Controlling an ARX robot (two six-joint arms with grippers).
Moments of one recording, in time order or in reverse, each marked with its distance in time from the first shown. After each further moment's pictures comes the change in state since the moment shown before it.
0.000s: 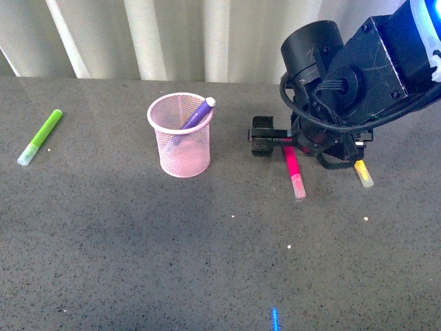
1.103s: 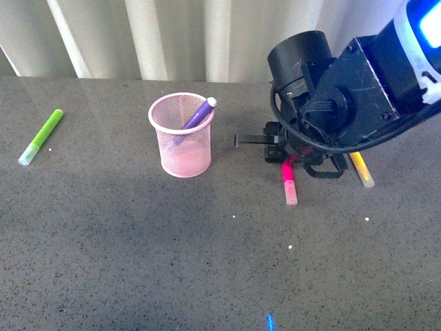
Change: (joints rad) left arm 0.000 0.000 0.000 0.000 0.000 0.000; right arm 0.034 -0.010 -0.069 0.103 -0.003 0.019
